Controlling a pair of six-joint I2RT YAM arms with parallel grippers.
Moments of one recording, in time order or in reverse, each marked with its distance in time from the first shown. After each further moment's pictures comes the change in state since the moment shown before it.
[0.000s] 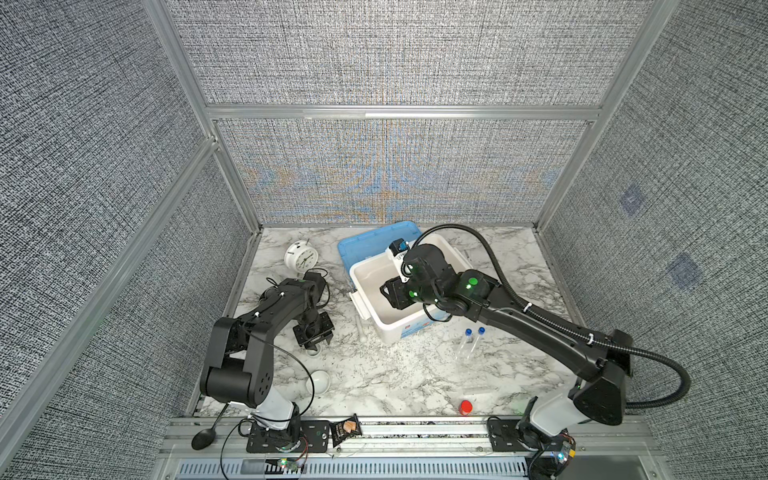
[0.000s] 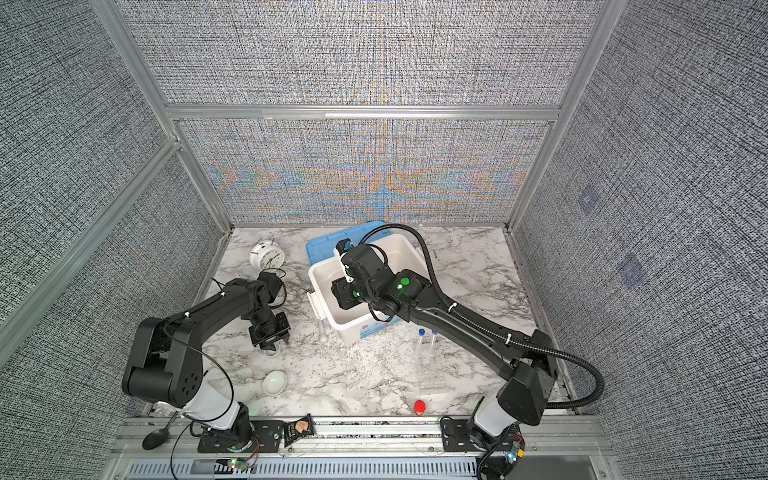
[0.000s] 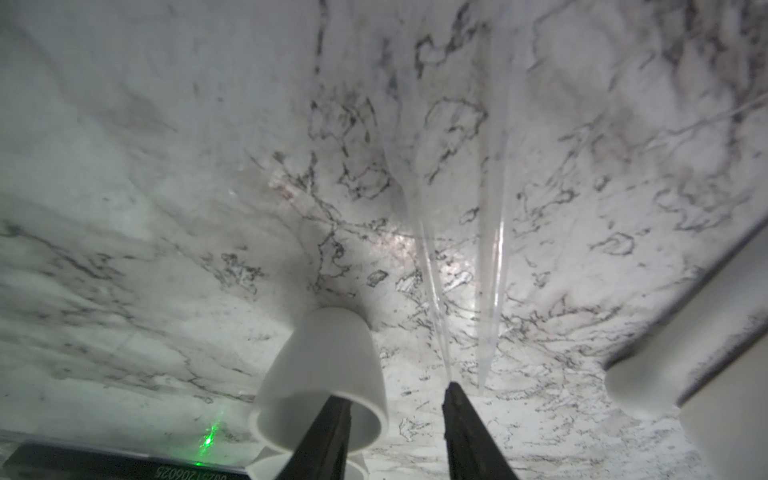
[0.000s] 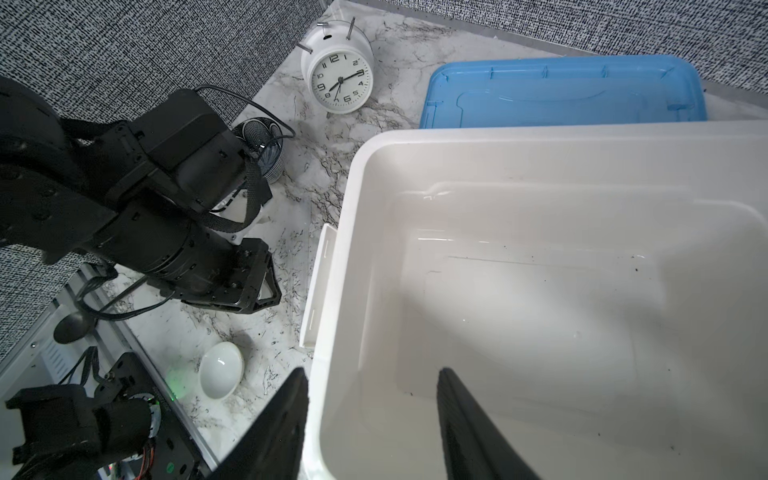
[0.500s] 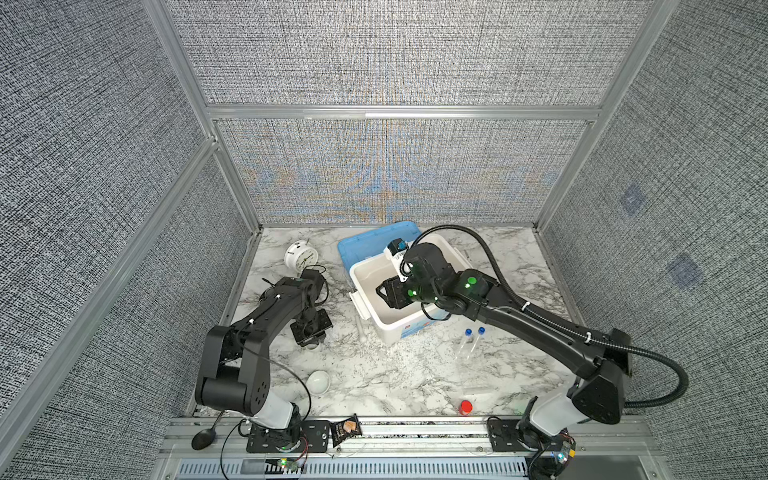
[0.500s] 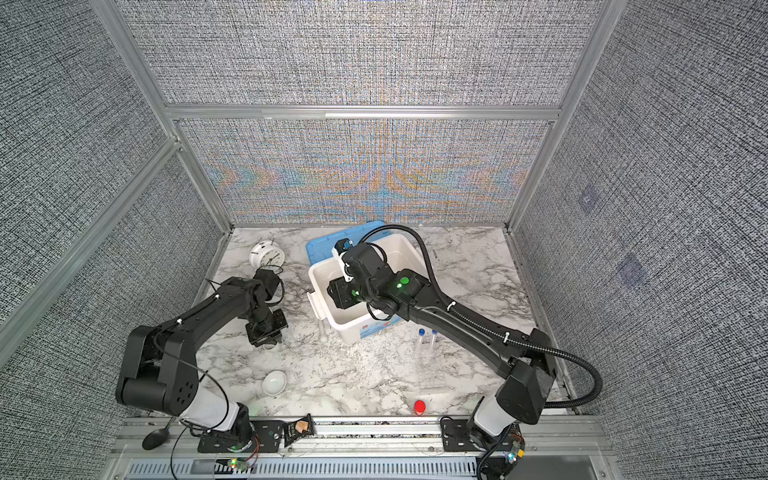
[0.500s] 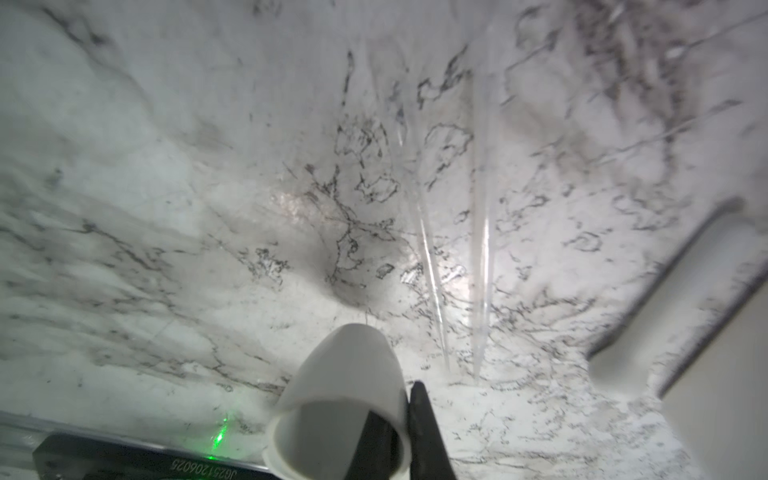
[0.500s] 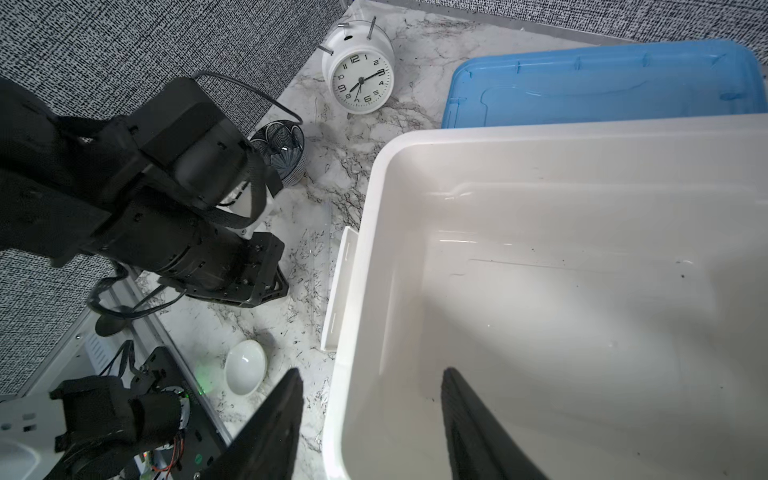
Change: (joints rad) left arm 0.000 -0.078 0.047 -0.059 -0.023 -0.007; right arm -0.021 0.010 -0.002 0.027 -0.077 0.023
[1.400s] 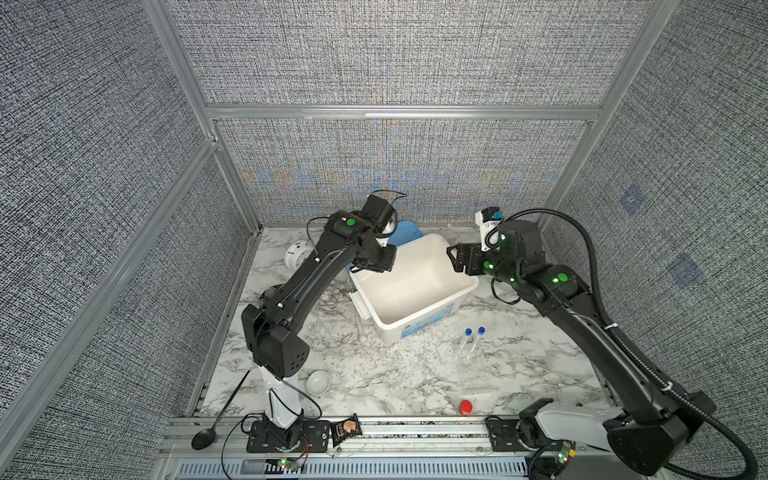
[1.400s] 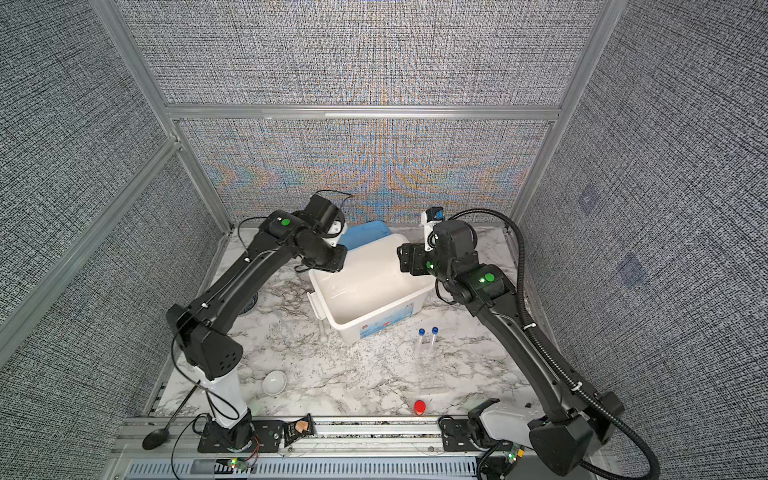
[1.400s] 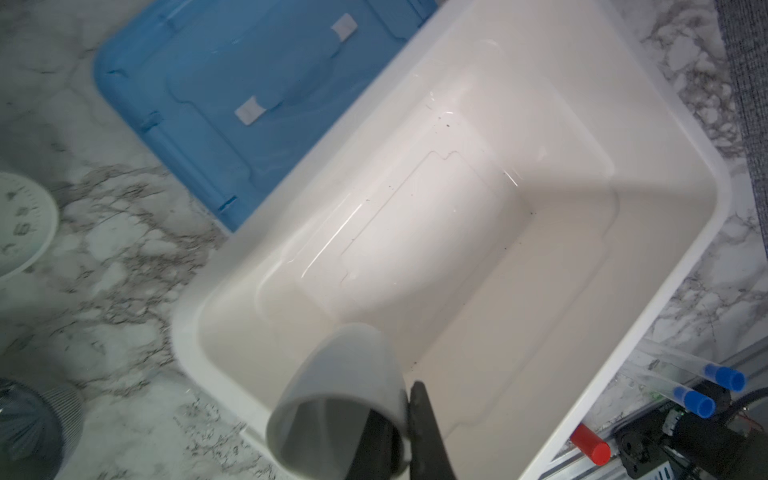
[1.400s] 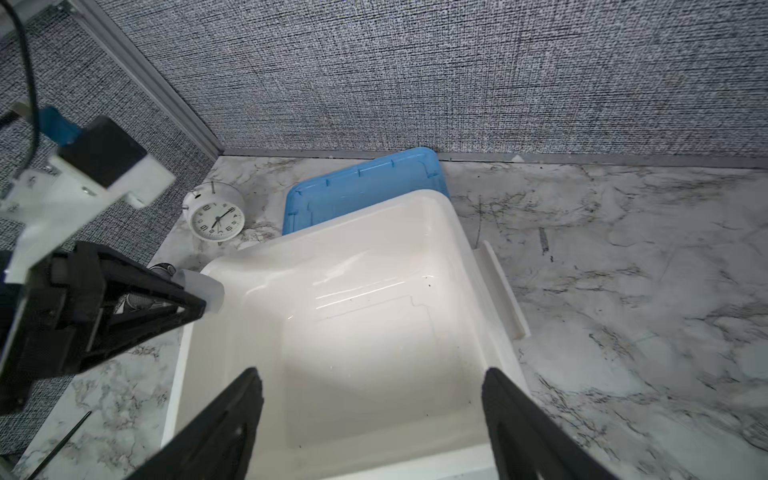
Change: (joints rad) left arm -0.426 0.383 1.061 -0.213 -0.024 0.421; right arm -0.422 -0.328 -0.133 -0.034 0.043 -0.063
